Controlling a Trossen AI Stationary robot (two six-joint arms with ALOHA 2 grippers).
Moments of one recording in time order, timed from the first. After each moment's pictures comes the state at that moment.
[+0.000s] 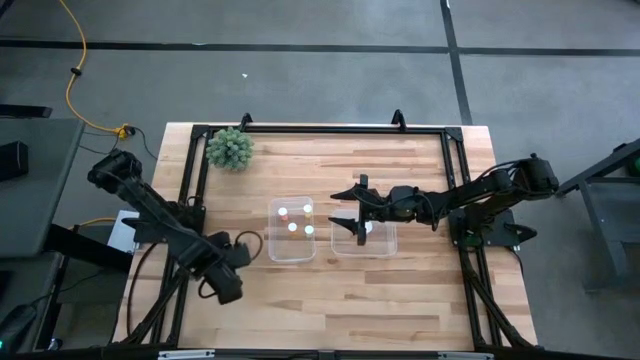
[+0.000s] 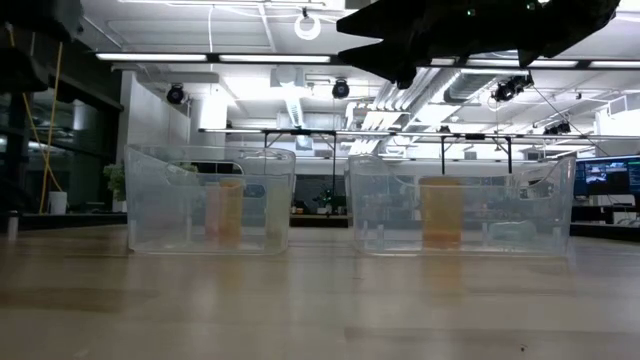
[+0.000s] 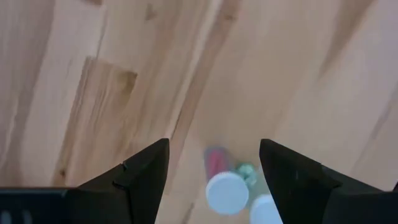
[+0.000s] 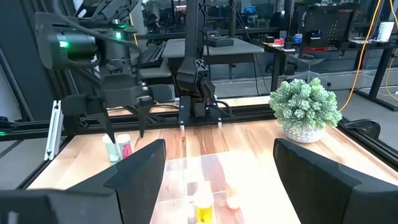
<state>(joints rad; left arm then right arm) -0.63 1.39 0.89 -0.93 -0.14 -1.09 0.10 1.45 0.64 0.76 0.15 0.05</state>
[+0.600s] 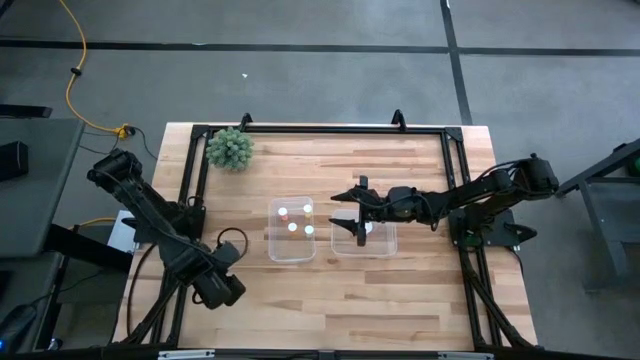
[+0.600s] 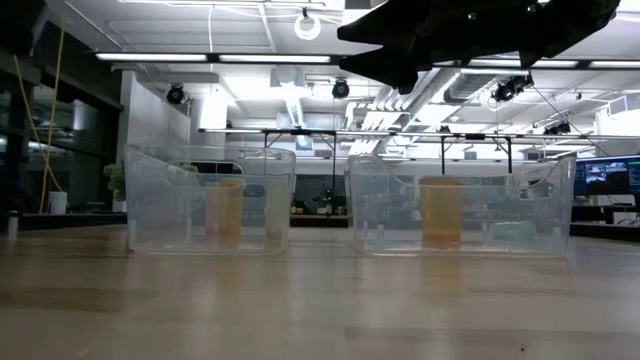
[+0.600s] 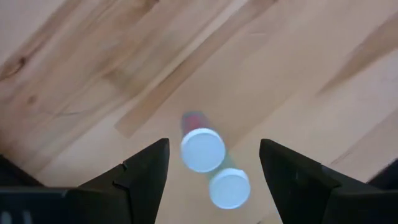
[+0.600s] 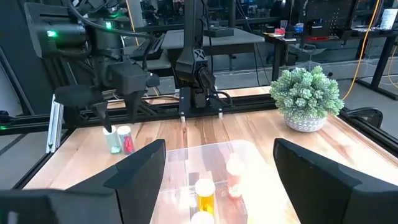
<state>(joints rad) -0.73 1.39 0.89 -0.94 -0.13 -1.68 0.10 1.45 0.64 0.73 0.15 0.07</state>
